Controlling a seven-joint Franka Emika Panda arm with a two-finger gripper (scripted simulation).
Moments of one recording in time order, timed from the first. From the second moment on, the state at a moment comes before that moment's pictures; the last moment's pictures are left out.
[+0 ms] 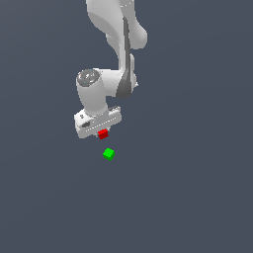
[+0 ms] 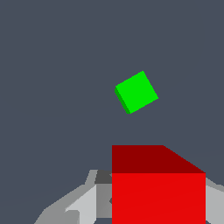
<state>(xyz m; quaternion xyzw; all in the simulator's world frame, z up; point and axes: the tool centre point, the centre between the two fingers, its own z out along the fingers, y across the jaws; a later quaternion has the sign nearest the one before) -0.053 -0.115 0.114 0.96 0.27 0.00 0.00</state>
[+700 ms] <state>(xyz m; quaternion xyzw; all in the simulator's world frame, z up) -0.004 -0.094 0.075 0.96 0.27 0.00 0.00</state>
